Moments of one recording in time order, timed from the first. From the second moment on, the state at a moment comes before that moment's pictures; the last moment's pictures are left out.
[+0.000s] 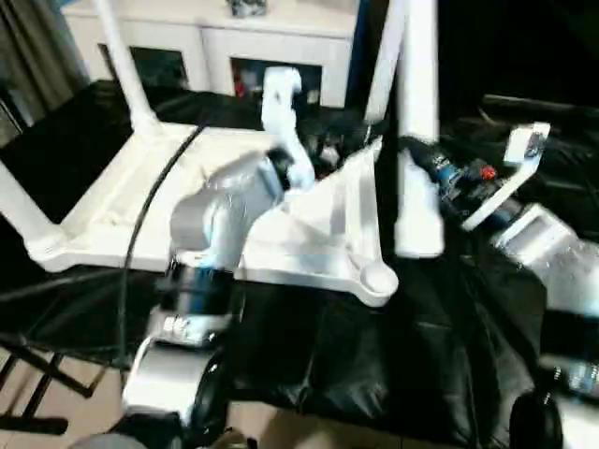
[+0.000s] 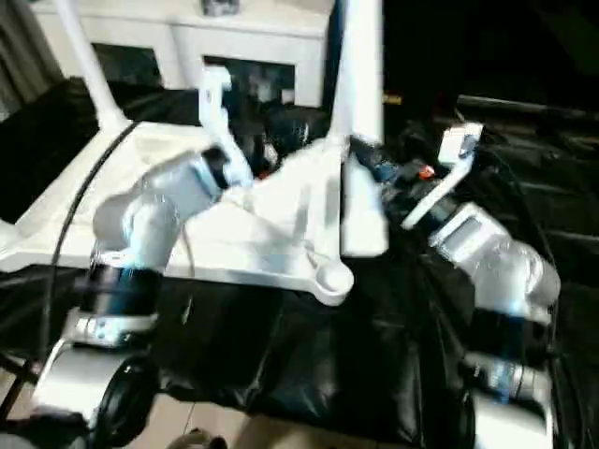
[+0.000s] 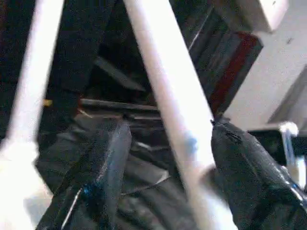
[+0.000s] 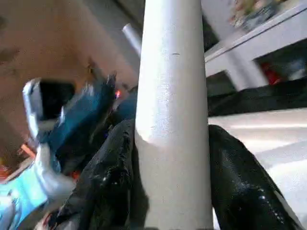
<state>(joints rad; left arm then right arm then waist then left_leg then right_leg) -0.84 -0.06 0.14 0.23 -0.48 0.67 -0.56 -0.55 -0.27 -0.38 0.13 0.81 0.89 0.72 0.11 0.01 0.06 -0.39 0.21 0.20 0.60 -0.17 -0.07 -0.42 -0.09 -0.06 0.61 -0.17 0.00</state>
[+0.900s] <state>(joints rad) -0.88 -0.13 0.33 0.31 -0.57 0.78 -0.18 -0.52 -0.16 0.06 -0.08 0.38 0.67 0.39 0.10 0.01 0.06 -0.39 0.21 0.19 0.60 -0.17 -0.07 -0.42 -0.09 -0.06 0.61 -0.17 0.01</state>
